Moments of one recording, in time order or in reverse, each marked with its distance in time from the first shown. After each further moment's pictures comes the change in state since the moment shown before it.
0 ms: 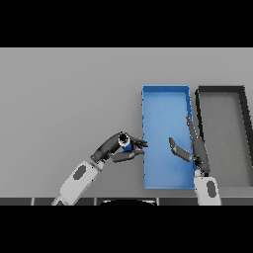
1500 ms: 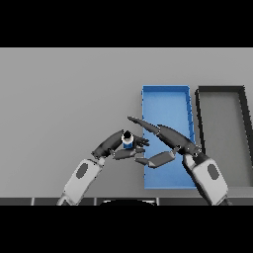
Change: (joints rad) left arm -0.001 -0.082 0.089 0.034 -0.097 -0.124 0.019; right arm -0.433 -0.168 0.224 -0.338 -0.526 0.384 0.505
